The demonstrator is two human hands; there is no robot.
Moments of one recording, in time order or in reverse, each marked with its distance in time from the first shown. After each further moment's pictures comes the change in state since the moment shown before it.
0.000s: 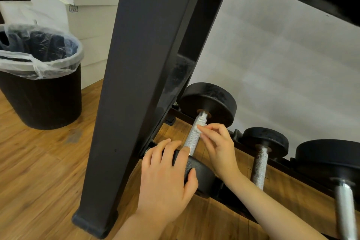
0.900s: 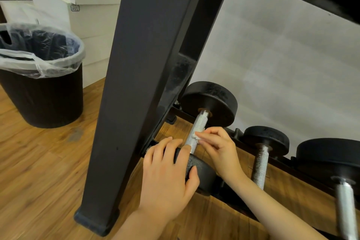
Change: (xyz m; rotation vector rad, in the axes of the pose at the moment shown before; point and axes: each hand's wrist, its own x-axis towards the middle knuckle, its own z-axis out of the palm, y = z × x) left_hand -0.001 -0.001 0.003 -0.013 0.036 0.013; right_hand -0.007 -0.006 -0.007 0.127 -0.092 0.018
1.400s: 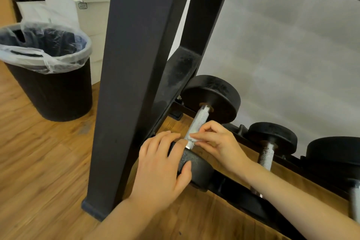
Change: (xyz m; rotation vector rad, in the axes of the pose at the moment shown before) left_hand 0.001 -0.004 0.000 -0.042 -0.021 0.015; right_hand 0.016 0.007 -0.021 -0.135 -0.314 -0.262
